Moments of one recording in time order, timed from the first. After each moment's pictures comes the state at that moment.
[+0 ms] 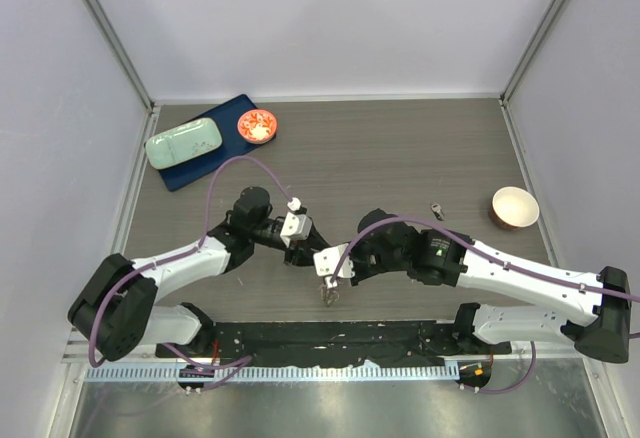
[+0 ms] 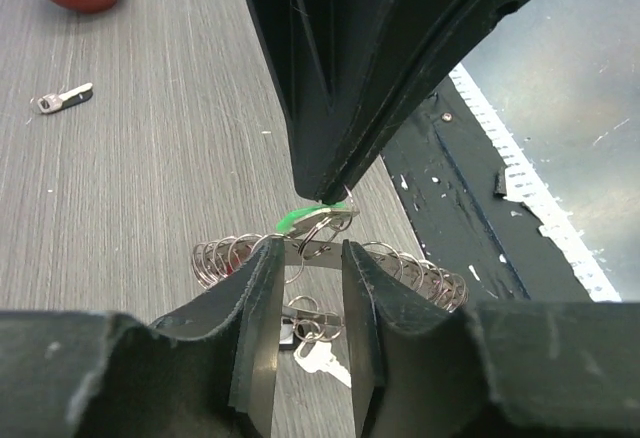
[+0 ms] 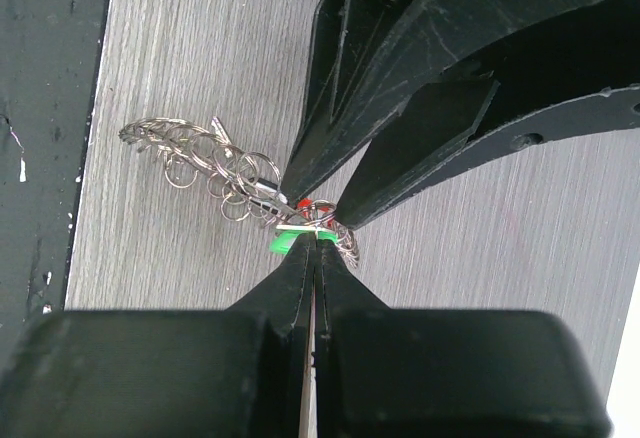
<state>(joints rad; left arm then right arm) -0.64 1.29 0.54 0.44 1.16 0.29 1.13 1.08 0.92 -0.55 -0.13 -0.76</state>
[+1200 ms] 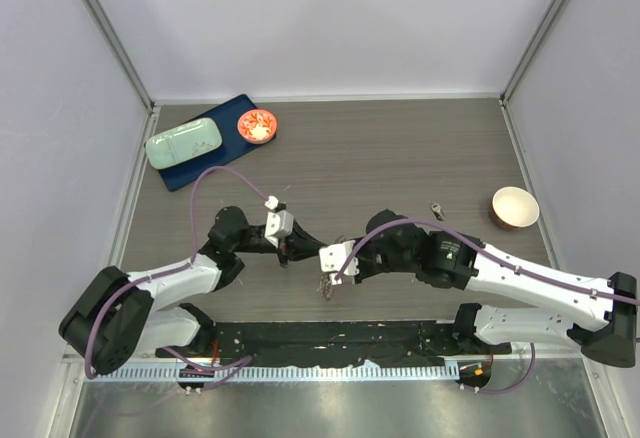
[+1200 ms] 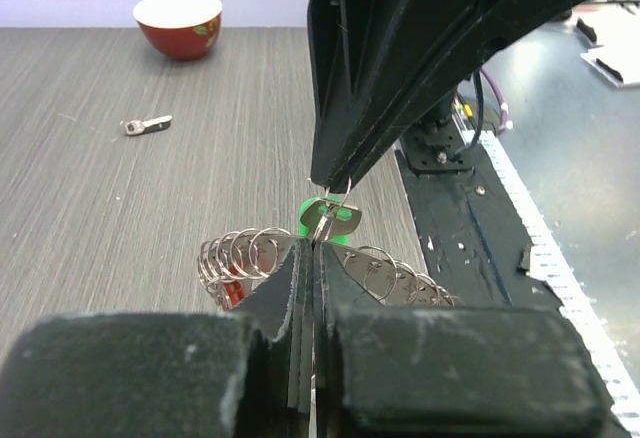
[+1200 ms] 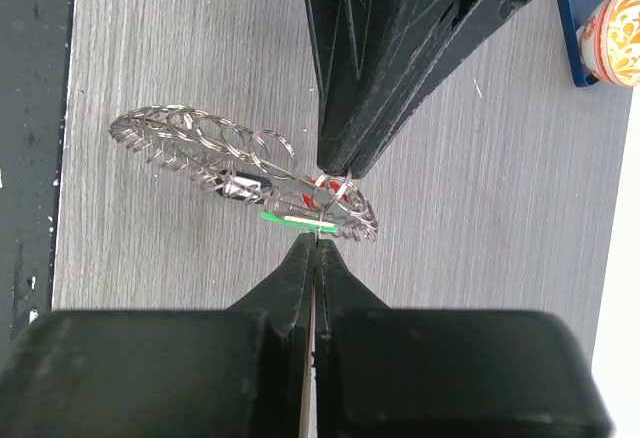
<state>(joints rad) -0.62 1.21 0.36 0.90 1.02 -0.04 1.14 1.03 0.91 -0.55 -0.07 -0.73</state>
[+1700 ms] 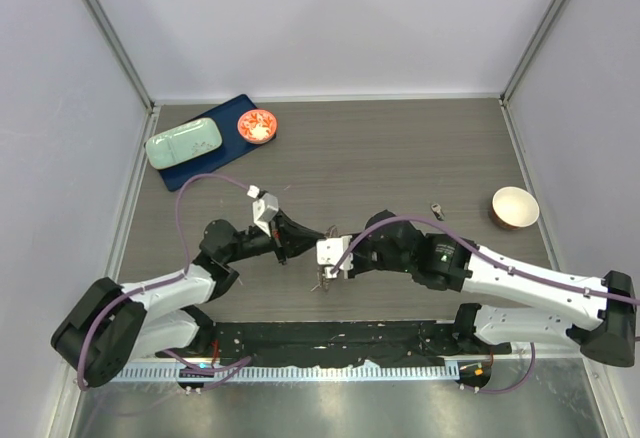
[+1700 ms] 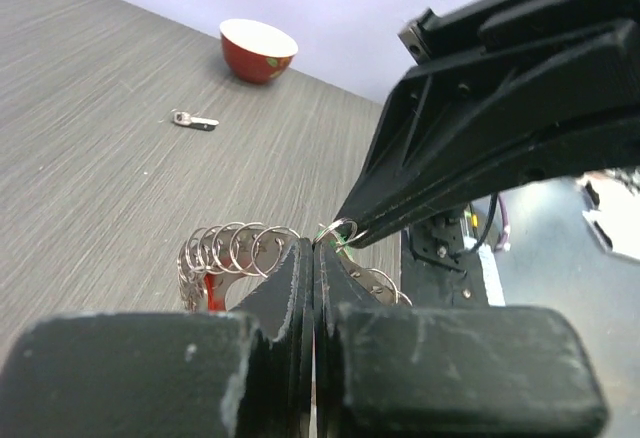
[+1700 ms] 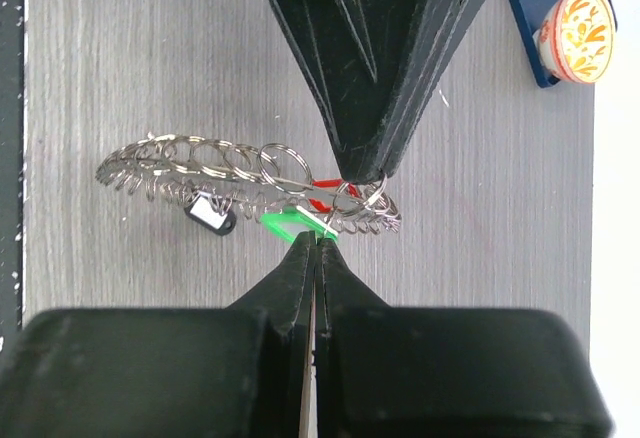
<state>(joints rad) -0.62 1.14 0.27 1.07 0.74 -0.41 1.14 1.03 0.86 -0.41 -0.03 -0.69</state>
